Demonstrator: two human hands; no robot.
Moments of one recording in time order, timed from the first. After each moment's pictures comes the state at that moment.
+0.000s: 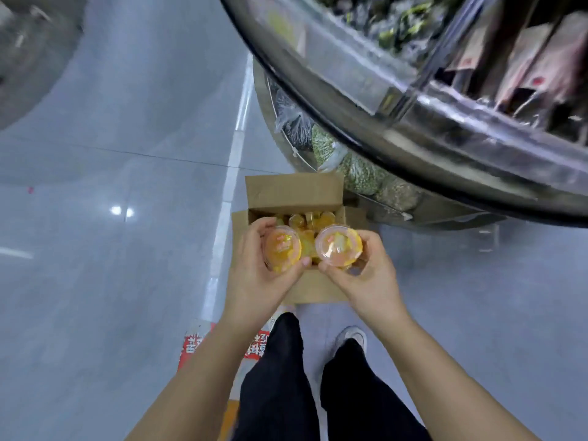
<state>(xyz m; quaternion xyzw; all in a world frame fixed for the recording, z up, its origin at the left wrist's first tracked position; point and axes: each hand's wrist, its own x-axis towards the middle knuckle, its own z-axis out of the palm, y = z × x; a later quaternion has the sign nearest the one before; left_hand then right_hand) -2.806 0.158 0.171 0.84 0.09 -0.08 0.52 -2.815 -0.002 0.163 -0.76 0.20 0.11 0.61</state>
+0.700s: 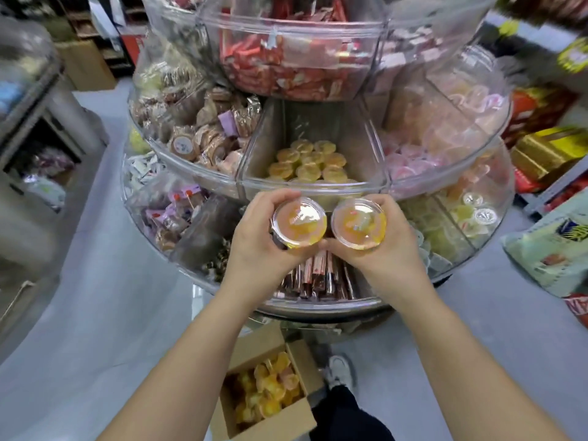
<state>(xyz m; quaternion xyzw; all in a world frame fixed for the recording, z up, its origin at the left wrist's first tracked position) -2.684 0.015 0.538 0.77 -0.32 0.05 0.54 -2.760 -0.136 0.543 -0.77 0.11 -0.23 0.58</state>
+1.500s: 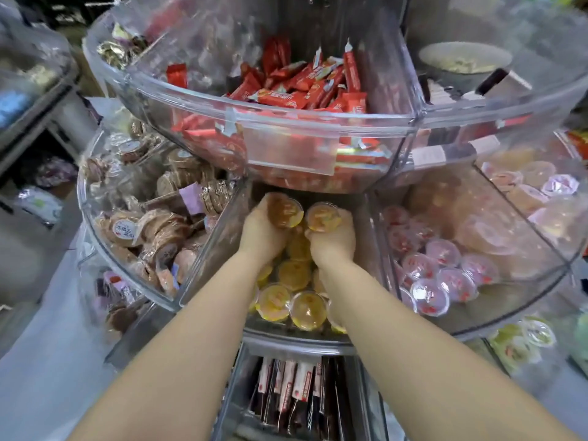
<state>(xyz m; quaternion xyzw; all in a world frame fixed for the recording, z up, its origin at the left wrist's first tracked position) -2.425 -0.146 0.482 0.88 -0.11 -0.01 0.45 -2.472 -0.243 0.484 -0.73 0.36 -0.14 0.57</state>
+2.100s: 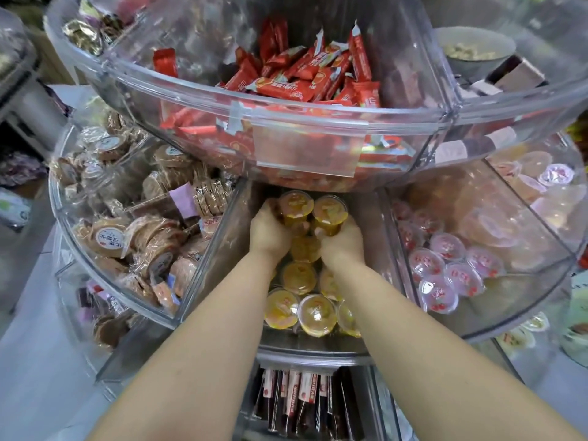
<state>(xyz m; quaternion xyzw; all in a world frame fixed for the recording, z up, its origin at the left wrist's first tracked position) -2.405 -0.154 0.462 0.88 -0.06 -0.09 0.47 -2.470 -0.250 0.472 -0.74 0.35 -0.11 0.57</state>
